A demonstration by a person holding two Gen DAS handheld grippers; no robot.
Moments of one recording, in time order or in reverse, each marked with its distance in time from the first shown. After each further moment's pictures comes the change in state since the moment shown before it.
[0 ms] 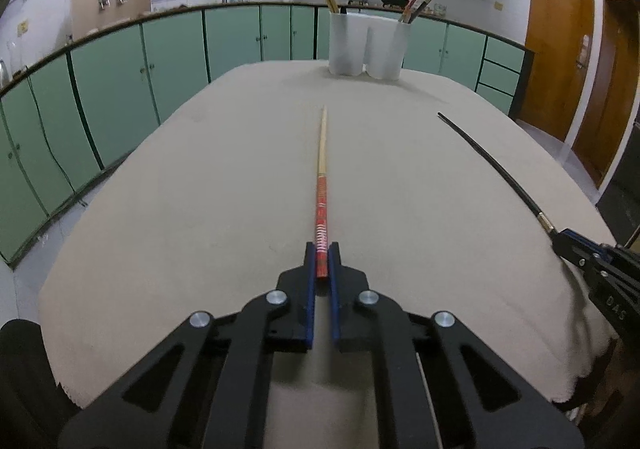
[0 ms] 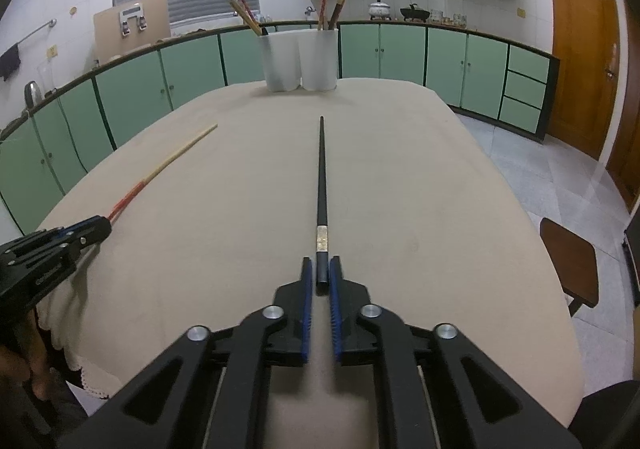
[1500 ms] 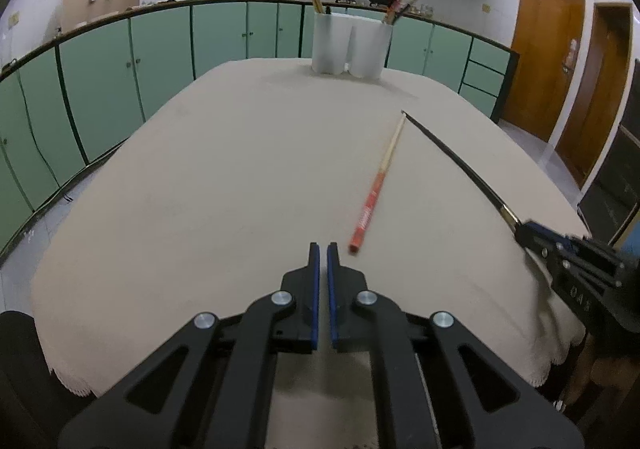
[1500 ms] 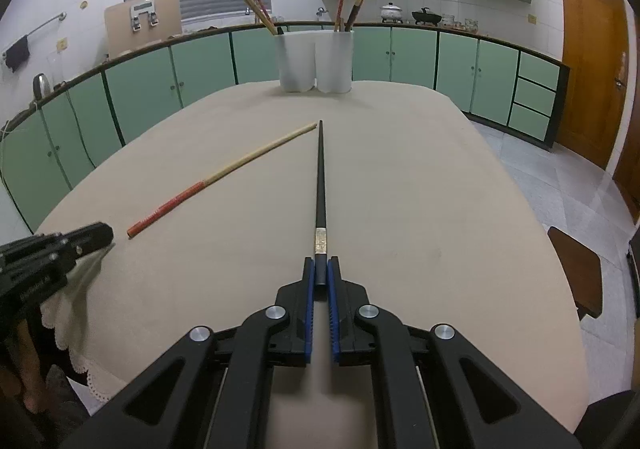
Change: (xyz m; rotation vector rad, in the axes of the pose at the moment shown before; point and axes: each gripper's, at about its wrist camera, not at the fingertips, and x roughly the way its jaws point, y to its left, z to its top) left arm -0.012 0.003 -0.005 -0.004 -0.001 -0.074; right arm 0.002 0.009 -0.003 -0.036 -0.010 0.021
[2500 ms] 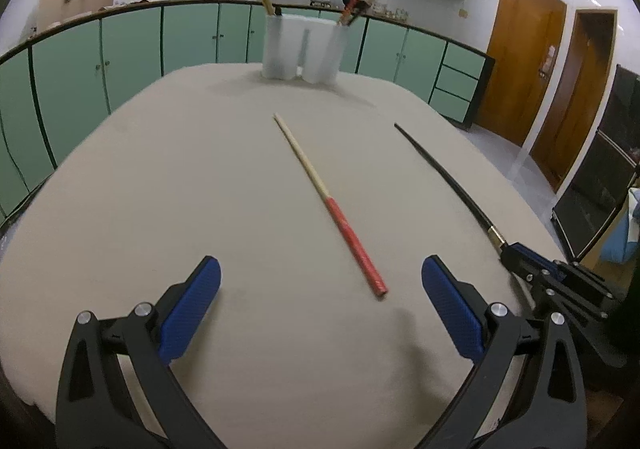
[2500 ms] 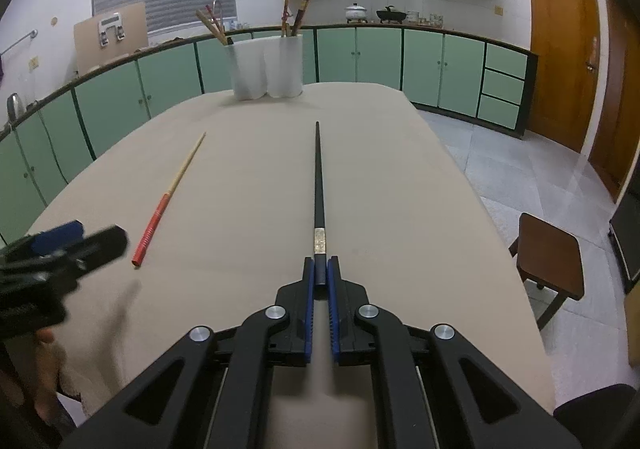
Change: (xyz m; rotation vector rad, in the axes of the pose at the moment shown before) left arm 0.026 -0.052 0.010 0.014 -0.004 -0.099; right arm -0.006 -0.041 -0.003 0.073 -0.016 -0.088
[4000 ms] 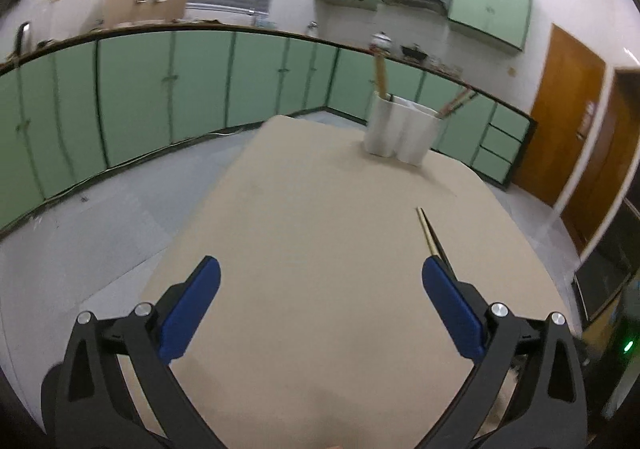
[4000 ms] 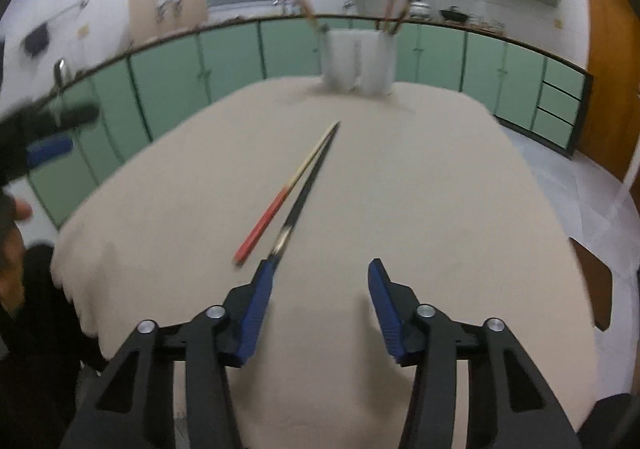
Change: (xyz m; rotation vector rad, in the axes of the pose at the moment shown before) left arm -0.106 0.127 0.036 -0.166 -0.155 0.128; right arm -0.007 0.087 0.004 -0.144 0.062 0.164
